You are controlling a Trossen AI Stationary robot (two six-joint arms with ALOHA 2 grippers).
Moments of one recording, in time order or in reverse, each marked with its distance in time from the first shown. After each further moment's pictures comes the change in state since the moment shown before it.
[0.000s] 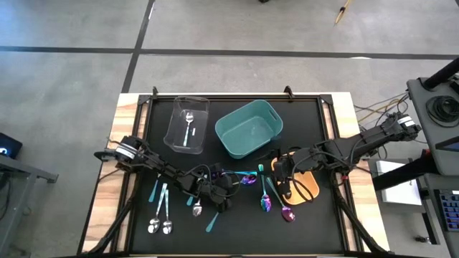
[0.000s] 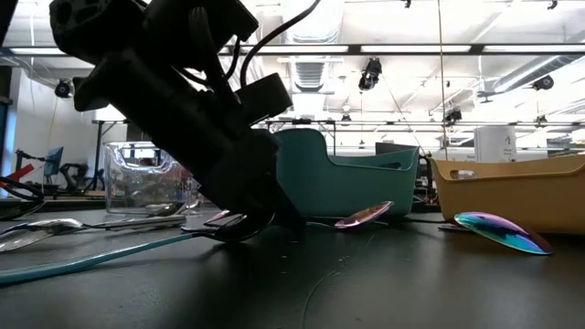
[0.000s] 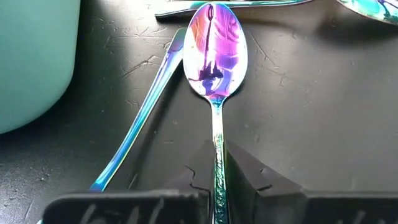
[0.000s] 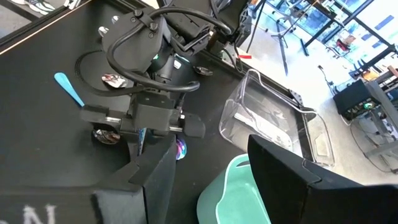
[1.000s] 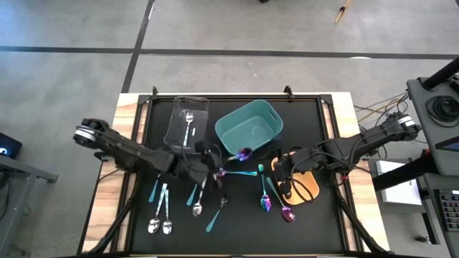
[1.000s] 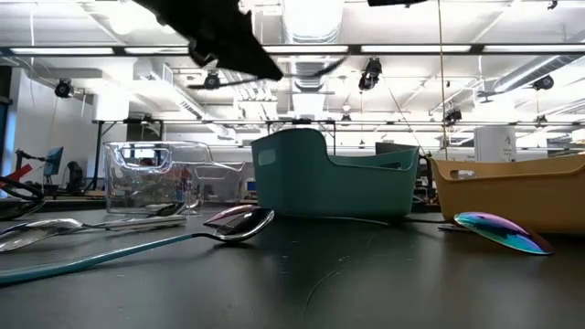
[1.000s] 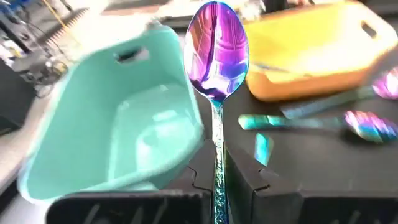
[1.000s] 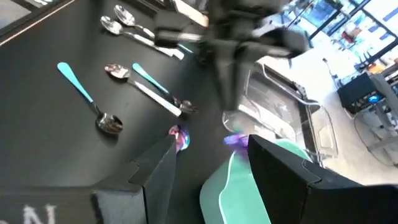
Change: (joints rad) left arm 0.067 -0.515 0.001 -0.258 -0.125 0.241; right arm 0.000 -0.009 0.000 -0.047 0.000 0.018
